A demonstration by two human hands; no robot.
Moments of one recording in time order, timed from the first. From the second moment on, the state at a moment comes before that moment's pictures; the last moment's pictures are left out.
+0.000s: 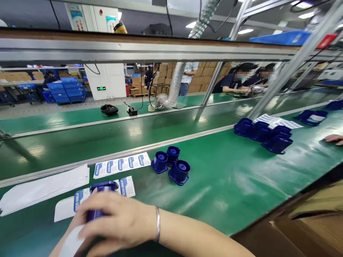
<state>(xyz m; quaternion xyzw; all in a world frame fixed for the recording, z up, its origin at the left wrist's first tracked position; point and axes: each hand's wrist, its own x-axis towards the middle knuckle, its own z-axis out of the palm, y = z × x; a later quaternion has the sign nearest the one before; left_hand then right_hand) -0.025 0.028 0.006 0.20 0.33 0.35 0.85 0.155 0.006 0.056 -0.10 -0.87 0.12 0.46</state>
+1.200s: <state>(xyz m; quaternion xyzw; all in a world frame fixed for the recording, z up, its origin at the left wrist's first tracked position) -0.031 0.008 -0.010 0.34 0.40 0.43 0.74 0.171 0.000 0.001 -0.30 -0.36 0.73 0.49</state>
